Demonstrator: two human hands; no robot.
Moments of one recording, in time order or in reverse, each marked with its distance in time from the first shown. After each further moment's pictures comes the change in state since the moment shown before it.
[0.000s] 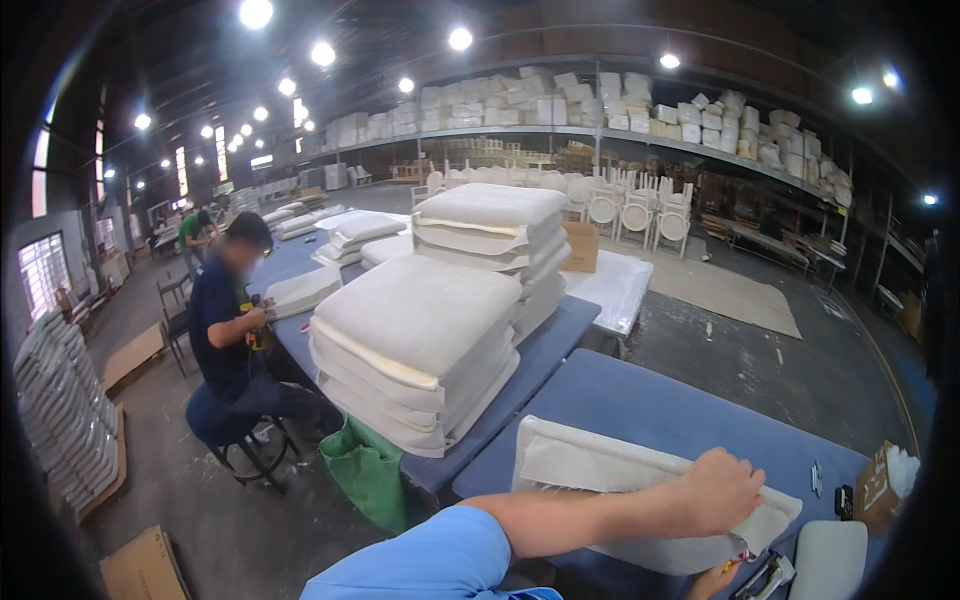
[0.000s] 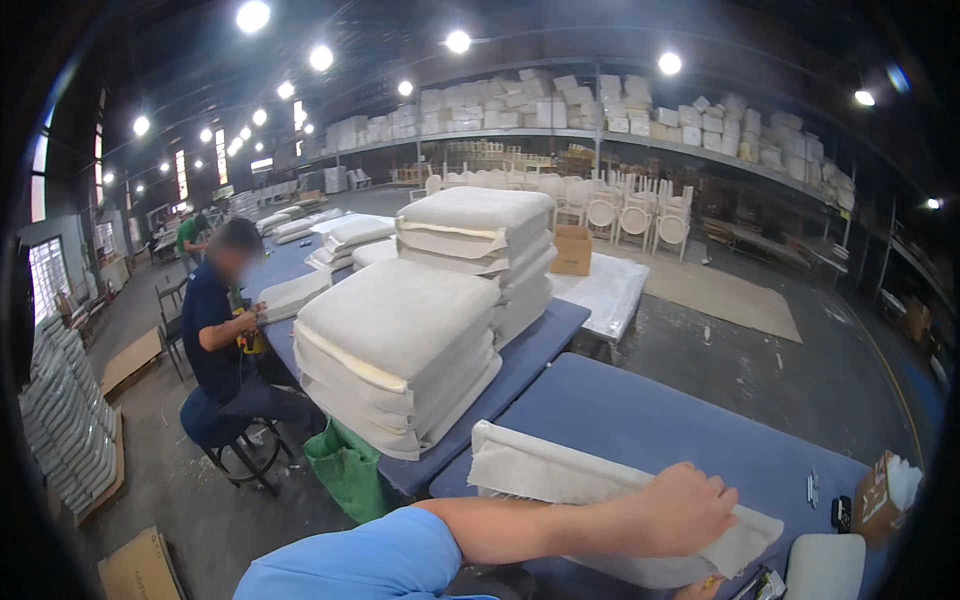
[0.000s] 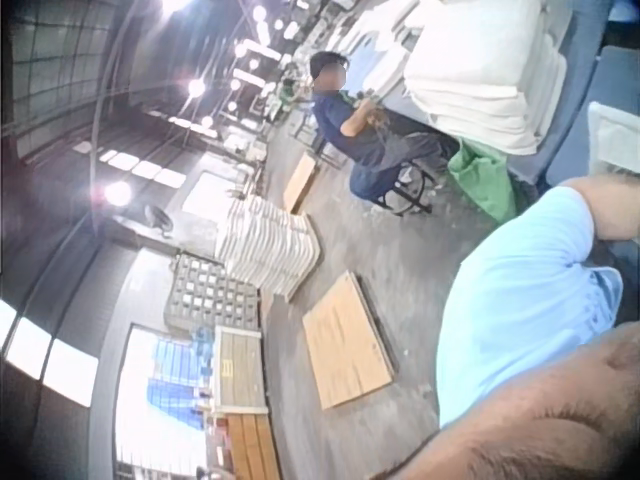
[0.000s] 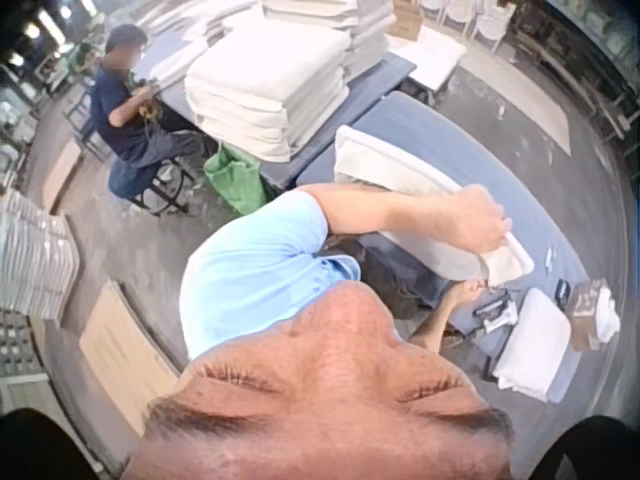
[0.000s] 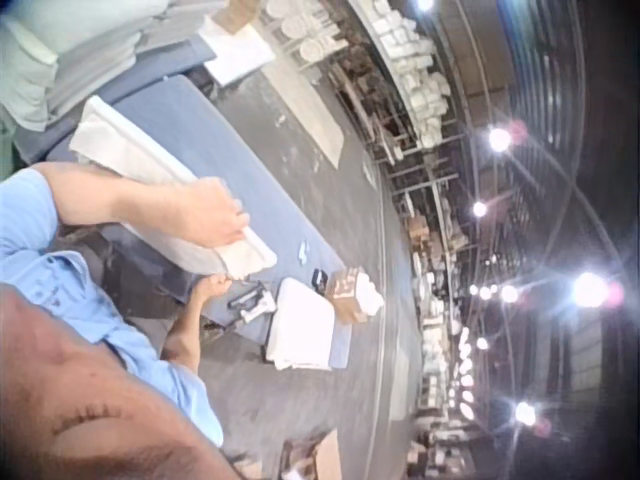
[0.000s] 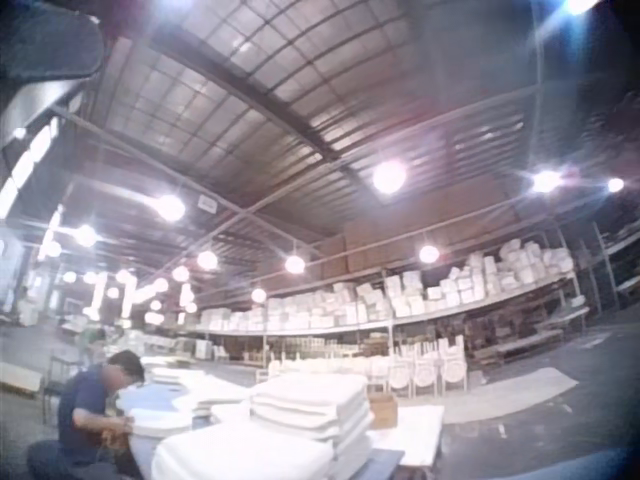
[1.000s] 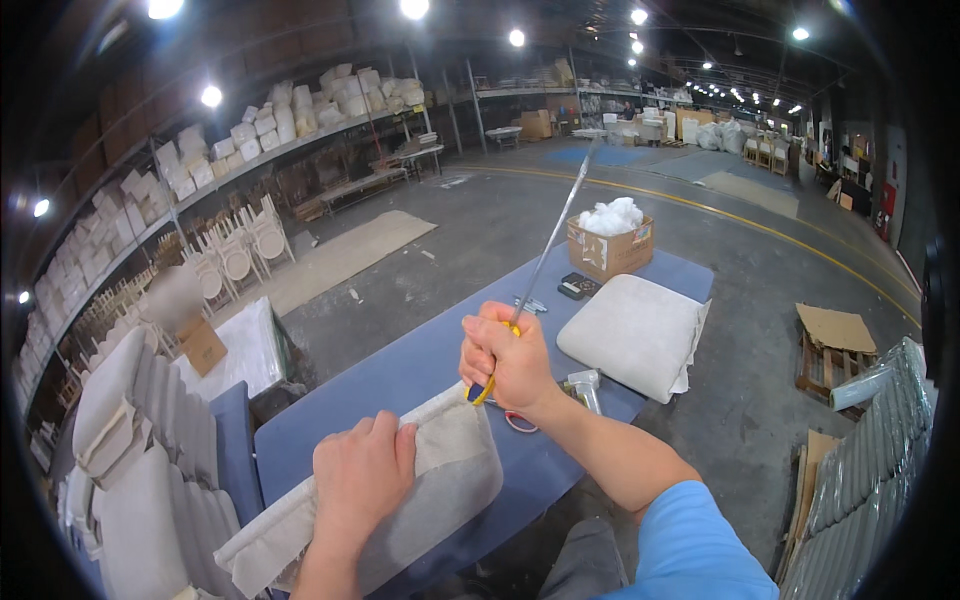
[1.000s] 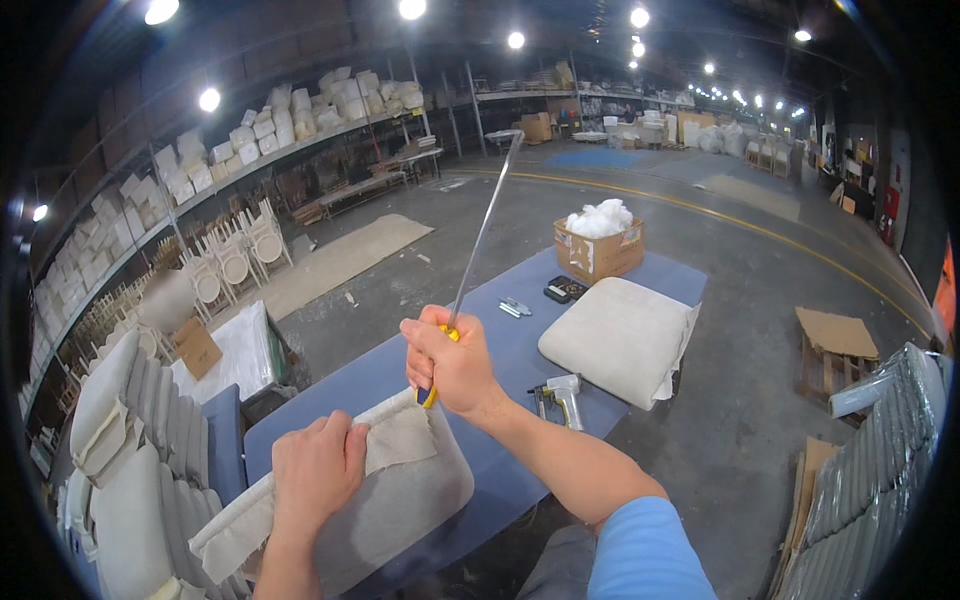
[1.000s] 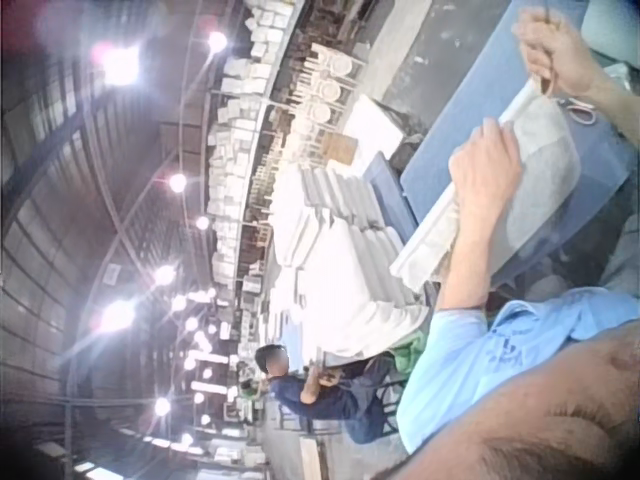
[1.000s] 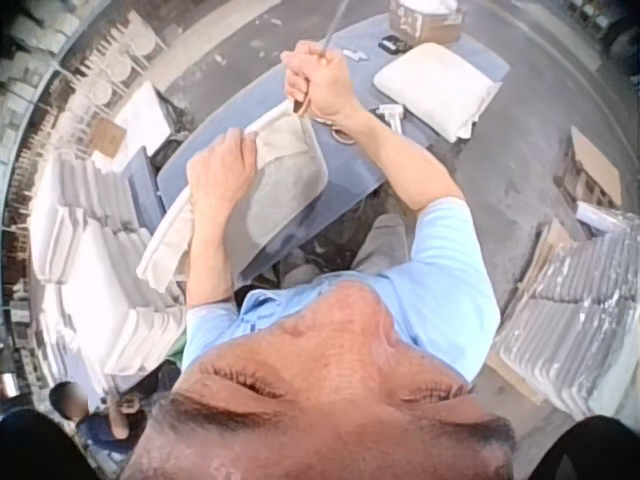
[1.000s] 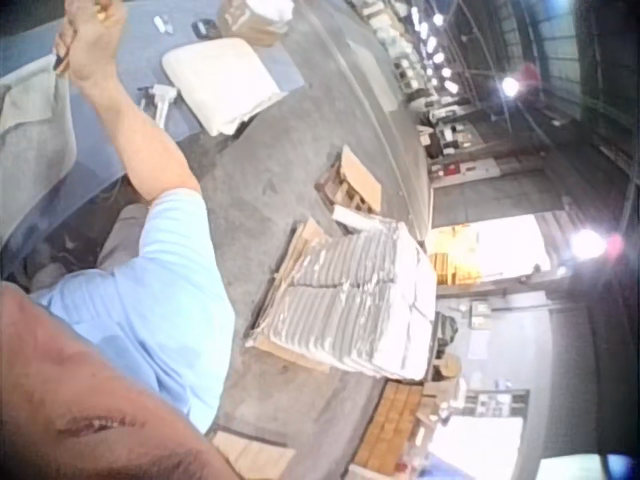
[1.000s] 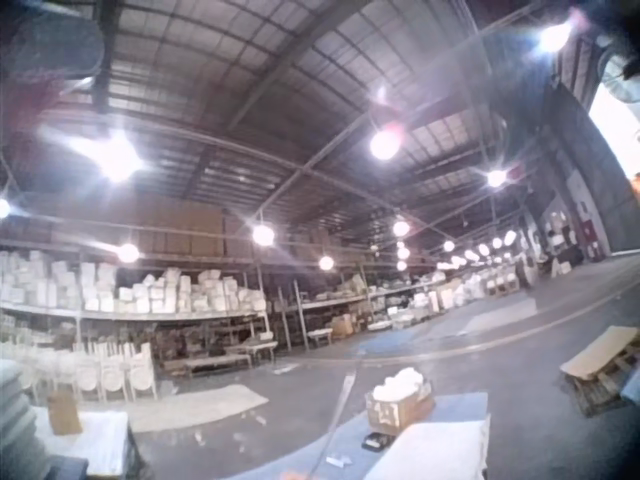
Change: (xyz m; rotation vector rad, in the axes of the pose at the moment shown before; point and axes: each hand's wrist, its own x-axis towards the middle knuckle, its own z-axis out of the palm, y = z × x) left_hand 0.023 0.005 -0.026 0.155 0.046 0.013; right_hand 0.141 -0.313 -0.052 1.029 -0.493 0.080
